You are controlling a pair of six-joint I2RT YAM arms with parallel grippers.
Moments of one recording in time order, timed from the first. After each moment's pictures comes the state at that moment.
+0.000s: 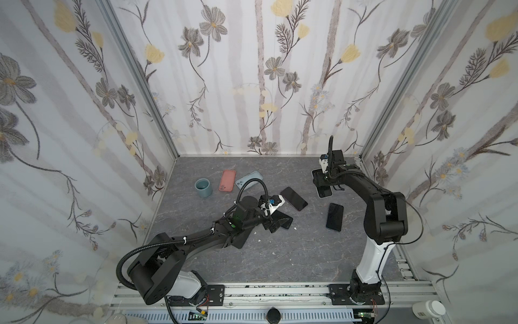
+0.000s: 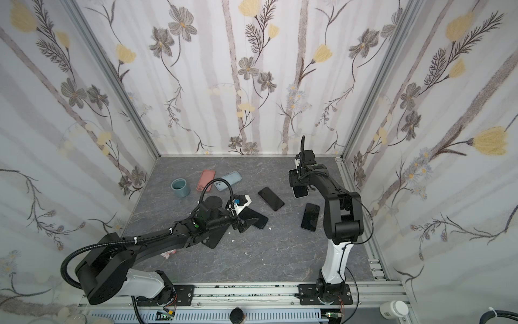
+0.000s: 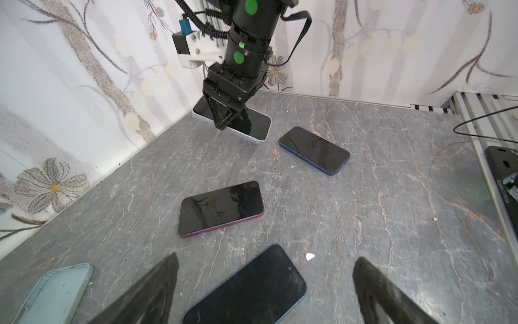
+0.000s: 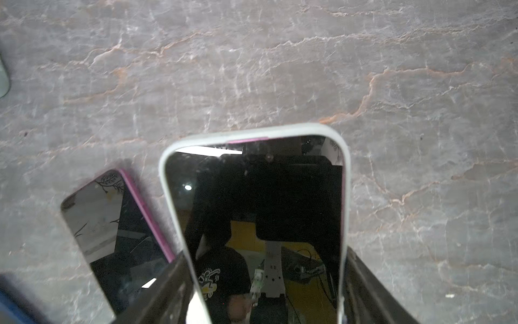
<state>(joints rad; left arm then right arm) -0.77 1.43 0.71 0.42 0.30 0.21 0.13 1.99 1.58 -0.60 -0.03 0.00</state>
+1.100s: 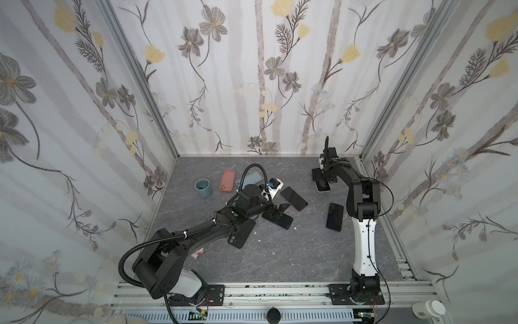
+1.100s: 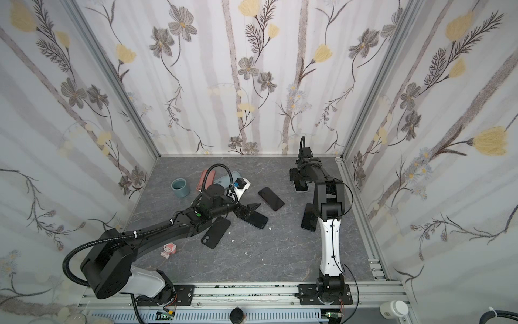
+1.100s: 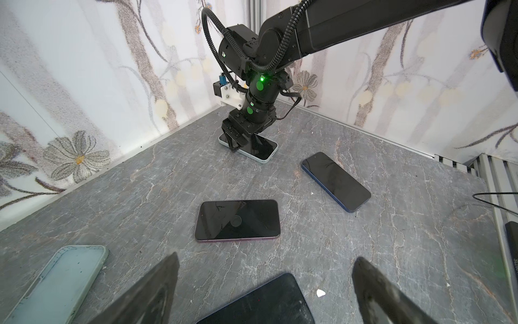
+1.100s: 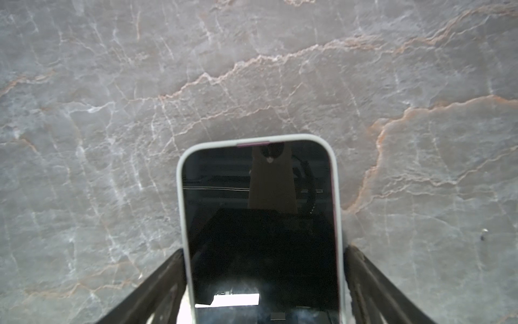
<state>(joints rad) -0.73 1.45 0.86 0.29 0.22 0.04 0.08 2.43 2.02 -0.72 0.00 0.06</state>
